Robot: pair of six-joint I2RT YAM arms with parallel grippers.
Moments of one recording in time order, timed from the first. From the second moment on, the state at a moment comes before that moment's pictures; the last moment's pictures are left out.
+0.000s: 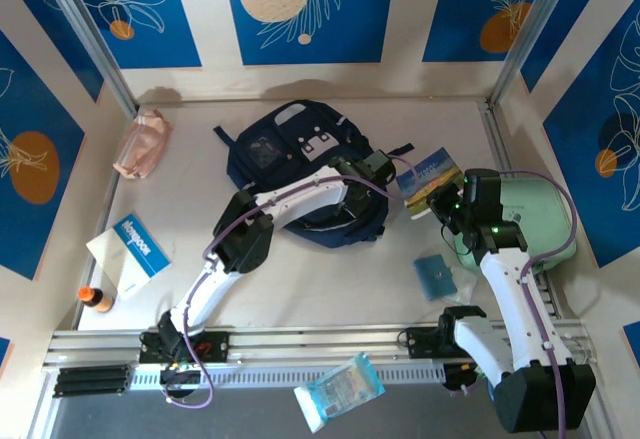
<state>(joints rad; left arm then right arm) -0.93 2.34 2.11 -1.01 -0.39 -0.05 0.03 0.87 0.75 -0.61 -0.15 0.90</state>
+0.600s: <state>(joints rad) -0.89 1.85 1.85 -0.84 -0.53 -0.03 0.02 0.85 0.76 -0.60 -0.25 0.90</state>
